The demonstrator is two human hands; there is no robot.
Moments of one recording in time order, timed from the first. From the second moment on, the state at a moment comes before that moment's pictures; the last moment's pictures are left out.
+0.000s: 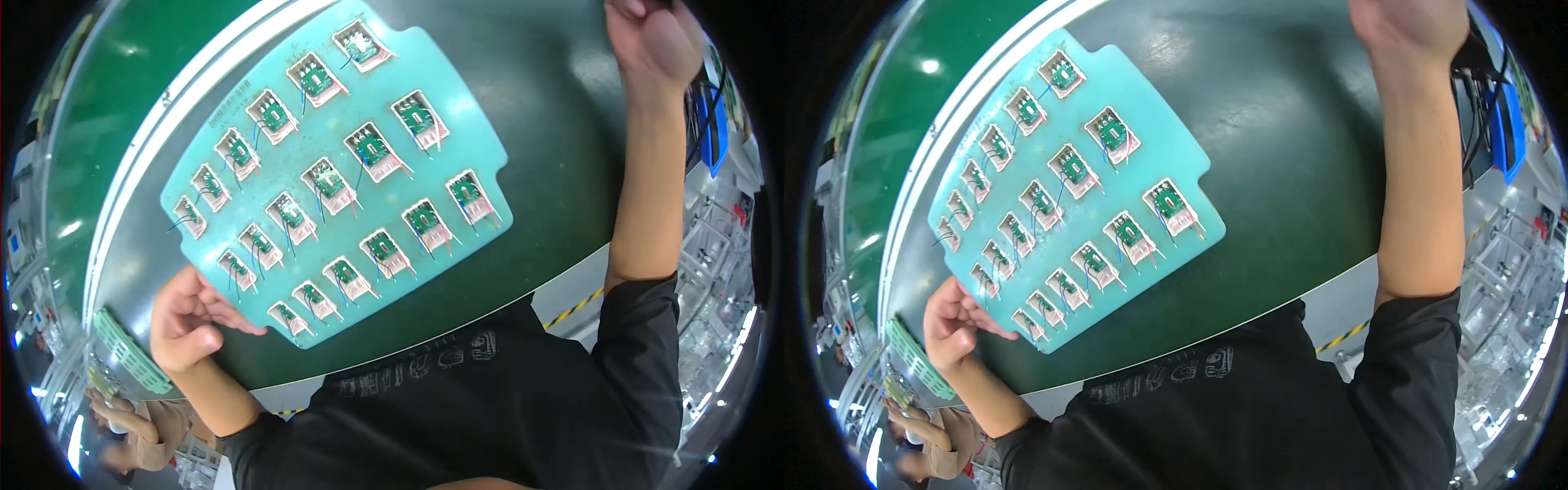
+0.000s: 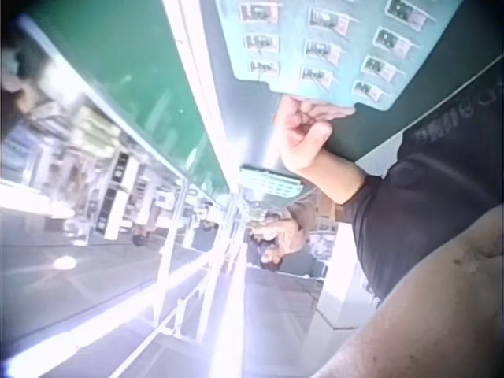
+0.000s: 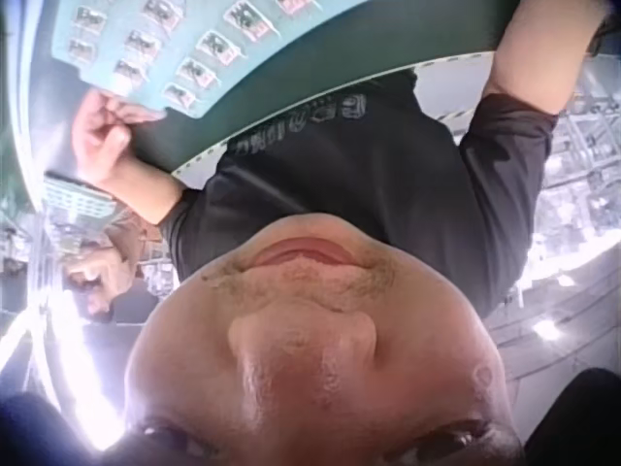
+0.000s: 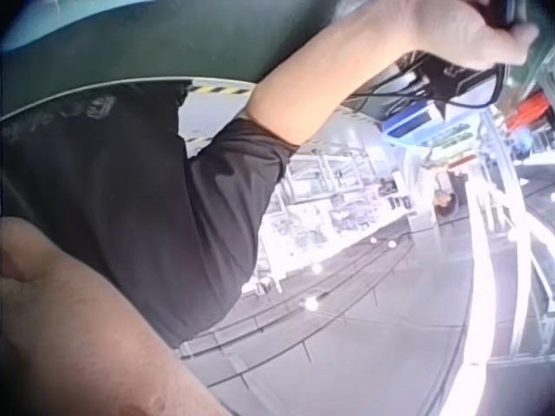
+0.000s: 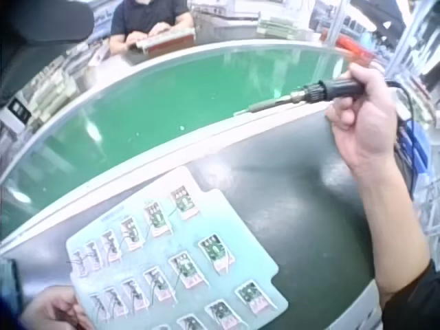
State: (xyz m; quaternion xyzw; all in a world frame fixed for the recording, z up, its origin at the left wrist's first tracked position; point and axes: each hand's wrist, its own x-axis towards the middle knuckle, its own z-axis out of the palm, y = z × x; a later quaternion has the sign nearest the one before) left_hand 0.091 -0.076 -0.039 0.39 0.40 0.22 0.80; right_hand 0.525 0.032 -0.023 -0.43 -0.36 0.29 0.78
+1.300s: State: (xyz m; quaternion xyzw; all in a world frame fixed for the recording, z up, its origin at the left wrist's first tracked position) left_hand -0.167 -0.272 -0.022 0.10 0.87 0.46 0.15; right_hand 0.593 0.050 -0.054 -0.34 -0.34 0.43 0.77
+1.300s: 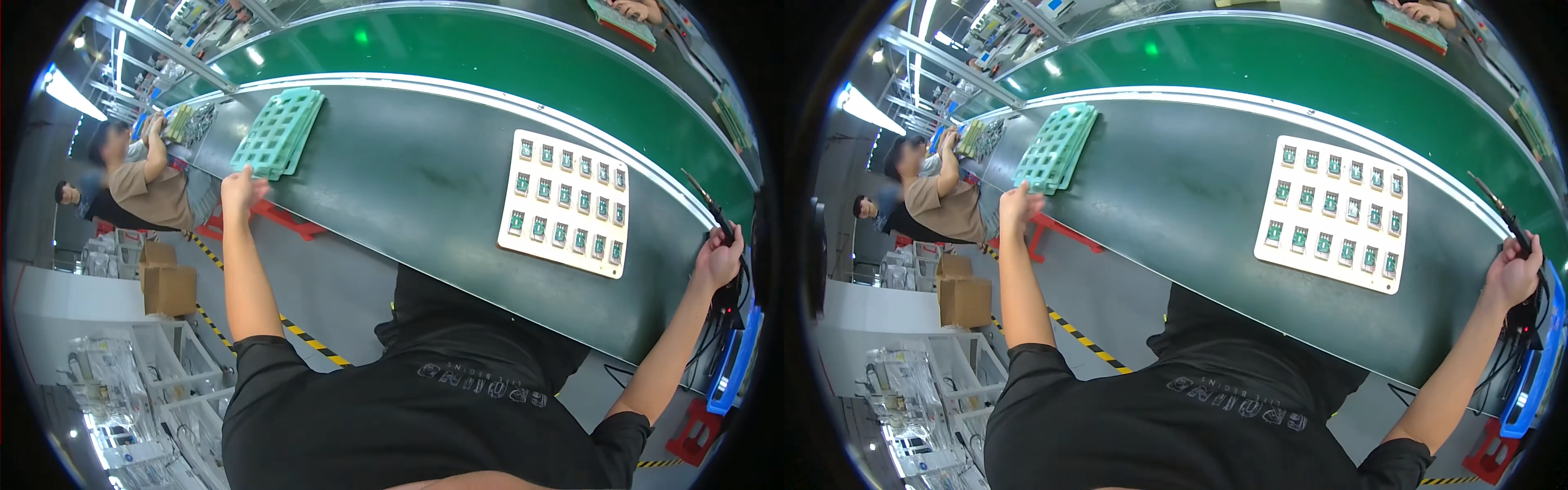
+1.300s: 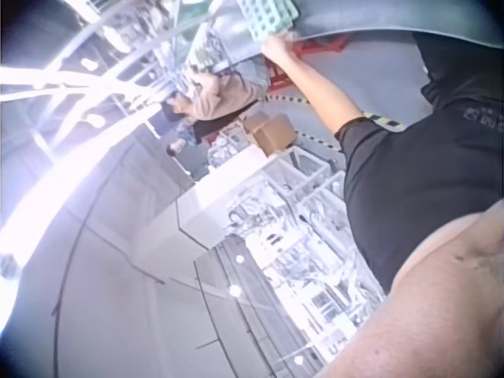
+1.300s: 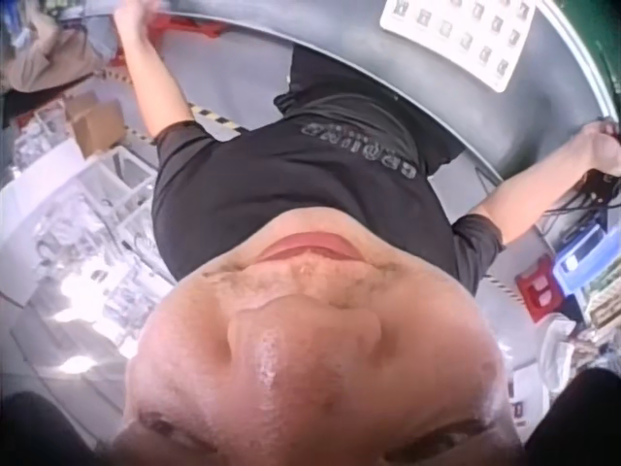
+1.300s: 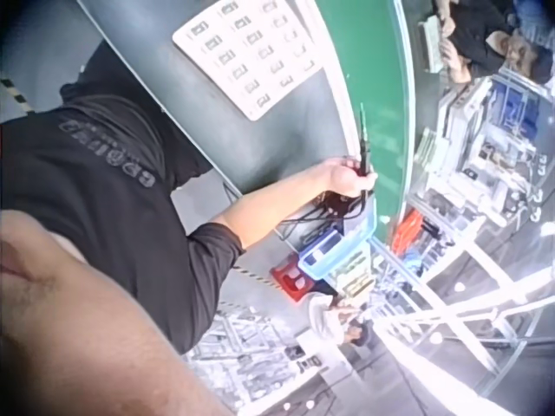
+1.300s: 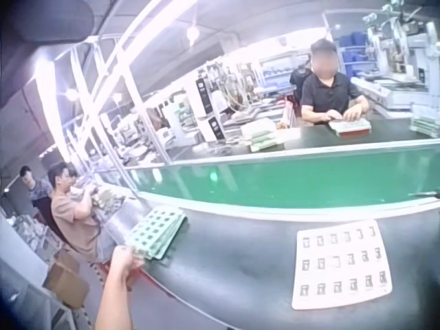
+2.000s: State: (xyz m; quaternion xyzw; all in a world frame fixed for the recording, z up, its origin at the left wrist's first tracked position) left_hand 0.179 -0.111 -0.064 0.85 0.42 0.30 -0.02; right_hand 0.550 0.010 -0.029 -0.31 -0.36 0.26 0.84
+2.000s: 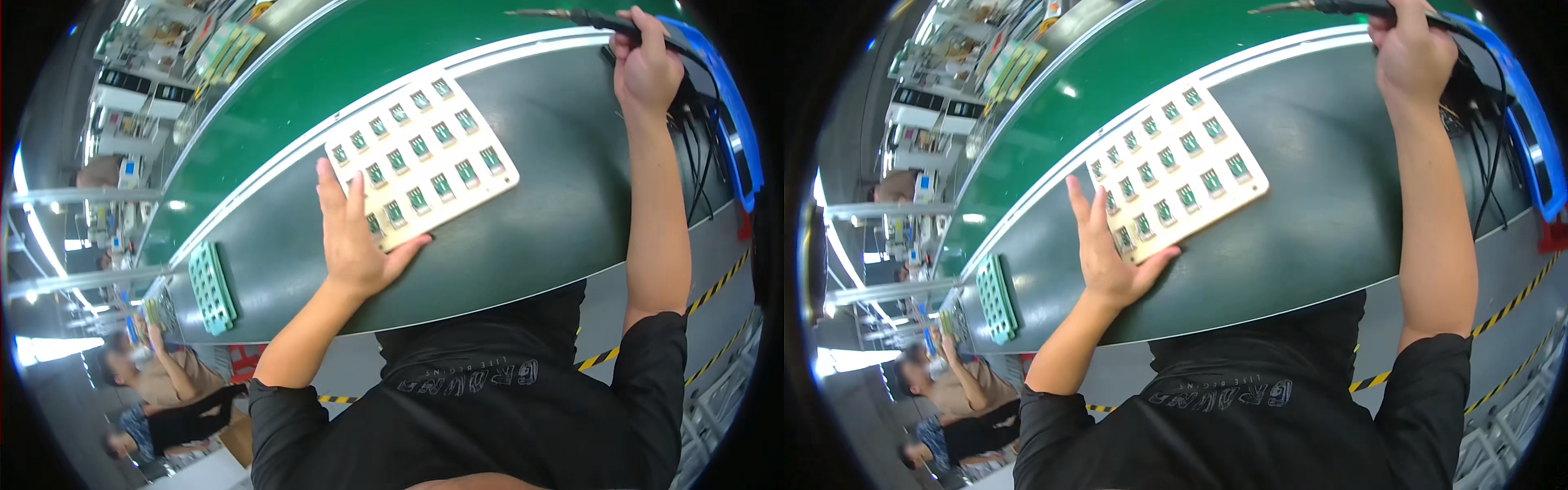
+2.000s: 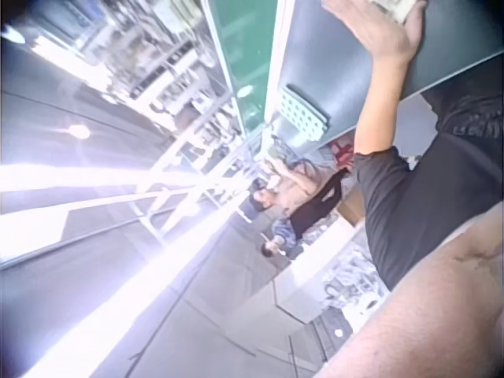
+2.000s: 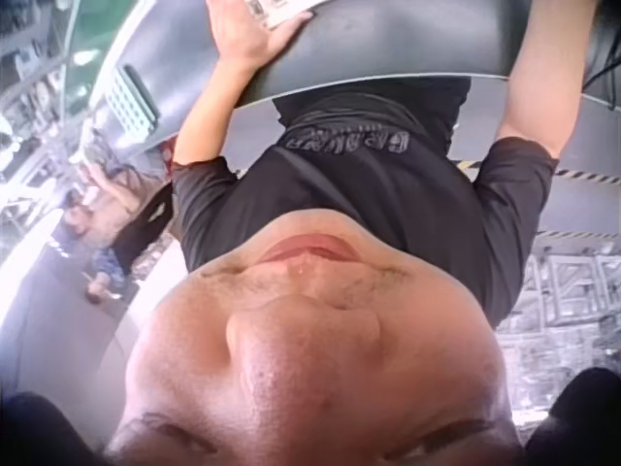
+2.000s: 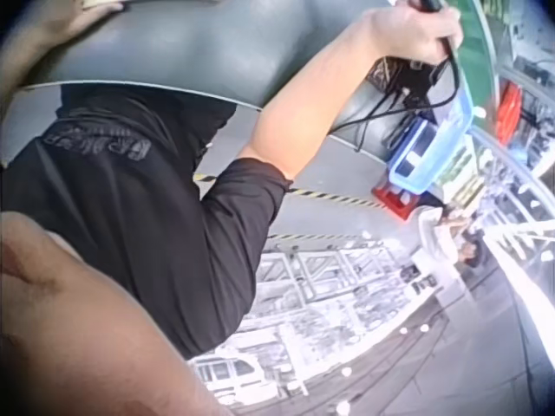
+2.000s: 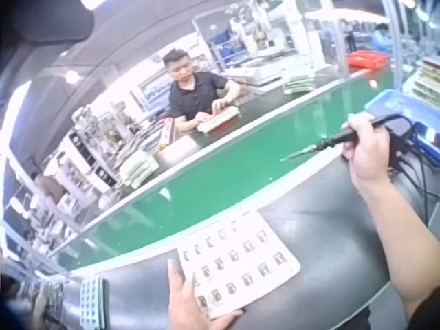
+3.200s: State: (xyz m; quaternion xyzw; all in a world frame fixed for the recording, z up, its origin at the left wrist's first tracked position) left_hand 0.164 0.007 -0.083 0.78 0.44 0.37 0.26; right_hand 0.504 0.027 -0.057 -0.41 -0.38 0.22 0.79
